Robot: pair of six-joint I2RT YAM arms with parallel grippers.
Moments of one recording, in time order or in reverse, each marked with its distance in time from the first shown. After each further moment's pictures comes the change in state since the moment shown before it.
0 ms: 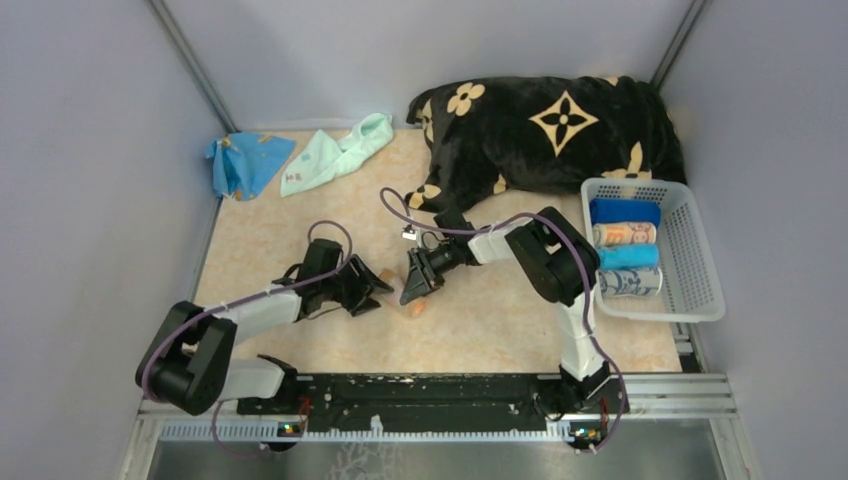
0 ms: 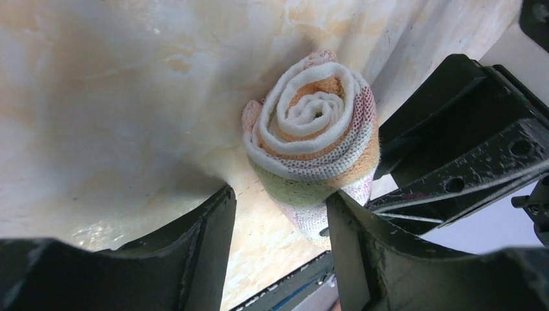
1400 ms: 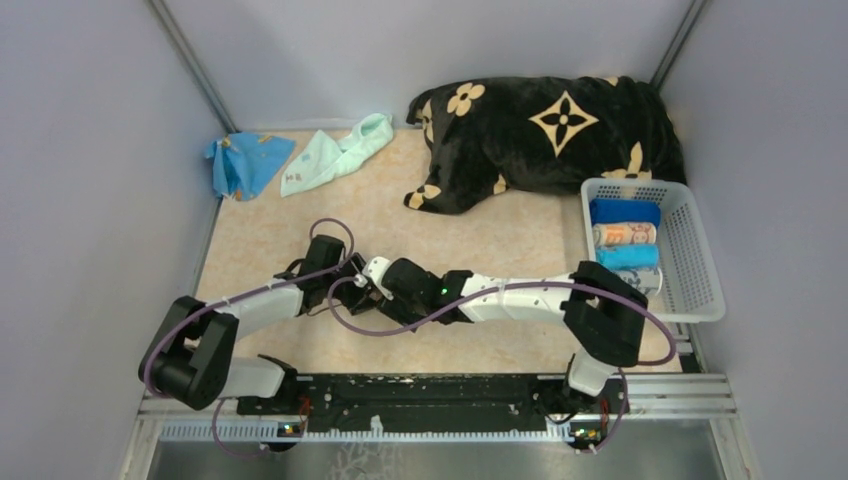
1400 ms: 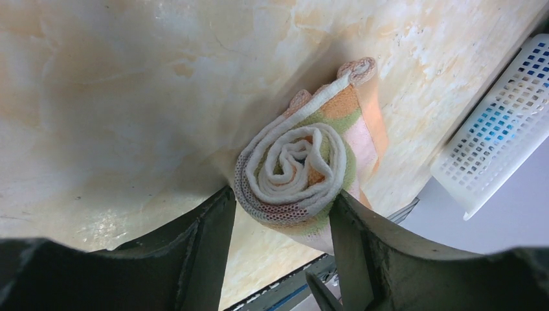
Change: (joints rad) left arm 0.002 0.050 0.054 -0.063 -0.003 0.017; right arm 0.502 -0.461 -0.063 -0.319 1.250 -0.356
